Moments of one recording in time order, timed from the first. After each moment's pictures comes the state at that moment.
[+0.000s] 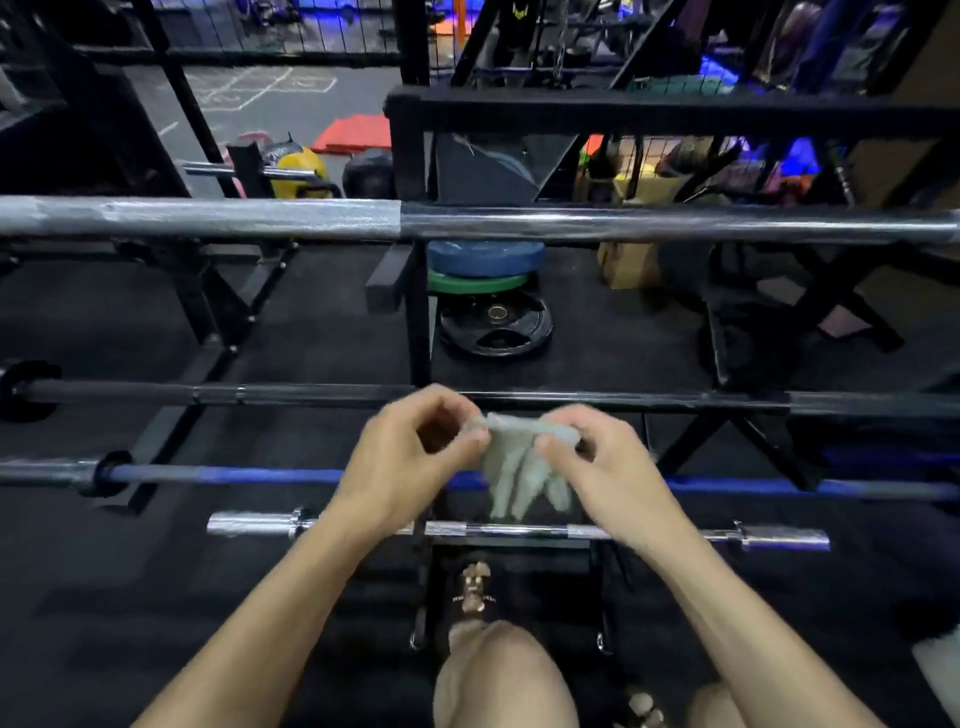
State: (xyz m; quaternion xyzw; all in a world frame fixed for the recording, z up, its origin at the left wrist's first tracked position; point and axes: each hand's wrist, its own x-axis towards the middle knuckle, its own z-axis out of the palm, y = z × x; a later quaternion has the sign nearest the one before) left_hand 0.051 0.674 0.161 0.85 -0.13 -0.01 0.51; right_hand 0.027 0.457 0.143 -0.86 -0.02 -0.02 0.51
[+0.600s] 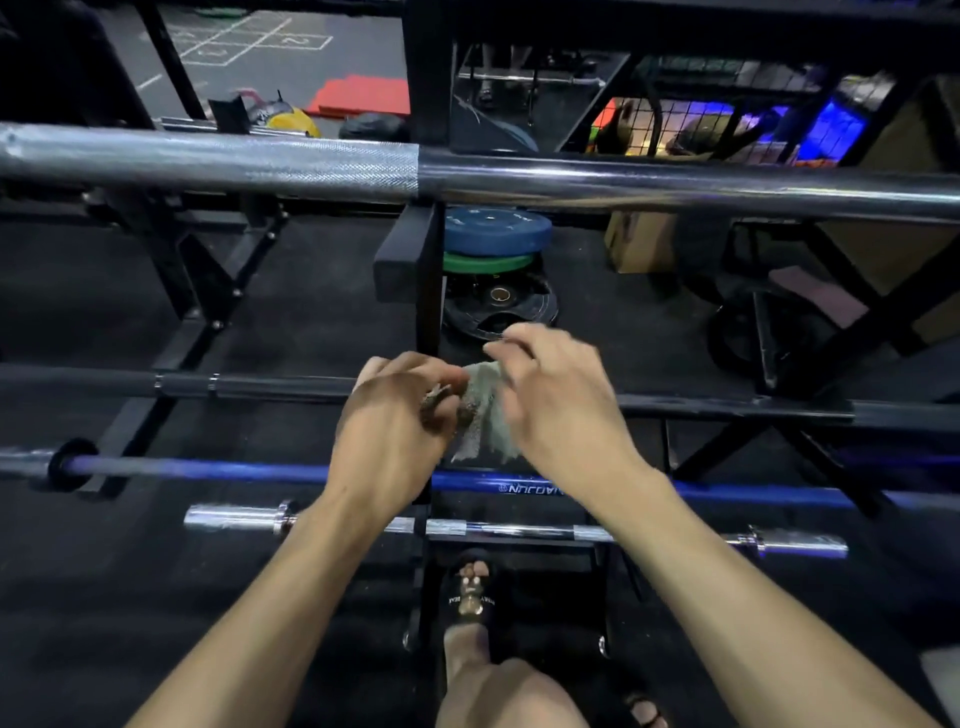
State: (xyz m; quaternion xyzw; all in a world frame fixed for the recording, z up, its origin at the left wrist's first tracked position) left_hand 0.104 0.683 0.129 0.94 -0.12 0.12 0.31; right_hand 0.111 0.507 0.127 -0.97 -0.14 -0.13 0.12
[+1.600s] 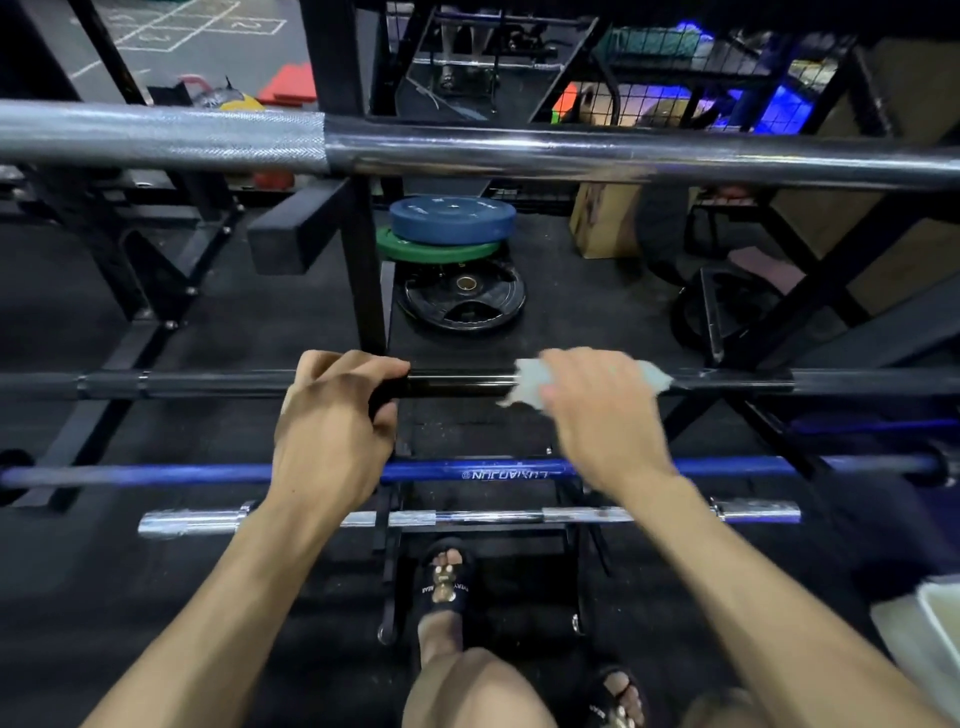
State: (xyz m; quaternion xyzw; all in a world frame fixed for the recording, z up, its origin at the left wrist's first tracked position) left_hand 0.105 0.687 0.107 0.95 -0.08 0.11 0.27; right_hand 0.097 0.419 0.080 -0.97 -0.10 -0.21 -0.02
